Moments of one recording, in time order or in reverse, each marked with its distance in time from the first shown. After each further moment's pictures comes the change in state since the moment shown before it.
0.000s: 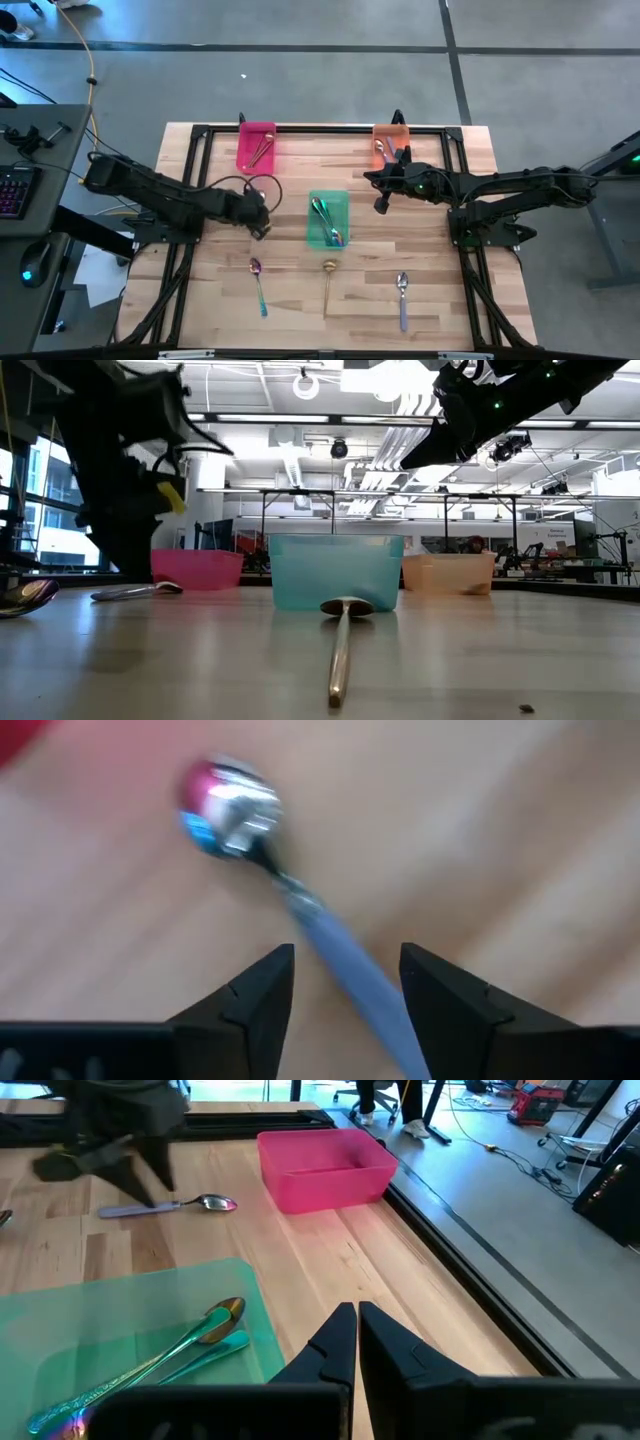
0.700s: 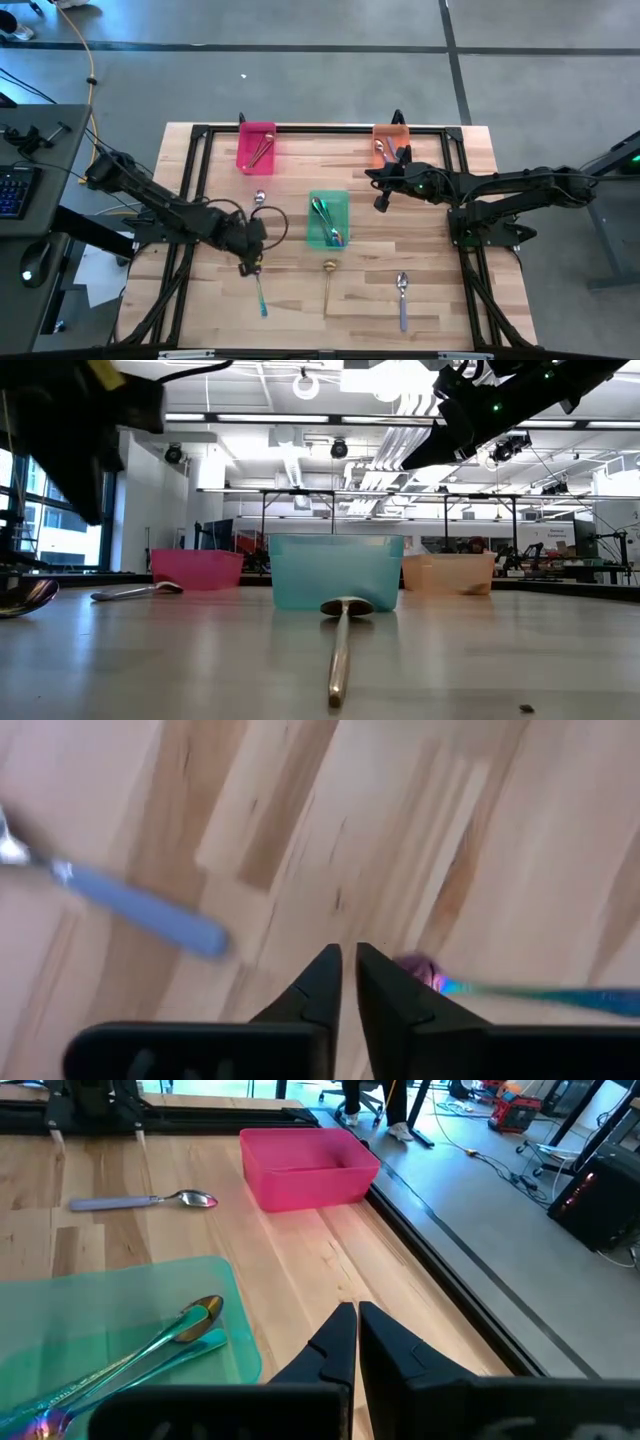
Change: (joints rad) left arm -0.339 0.000 0.248 -0.196 0.136 0.073; right arm -0.003 0.000 0.000 0.000 0.042 -0.040
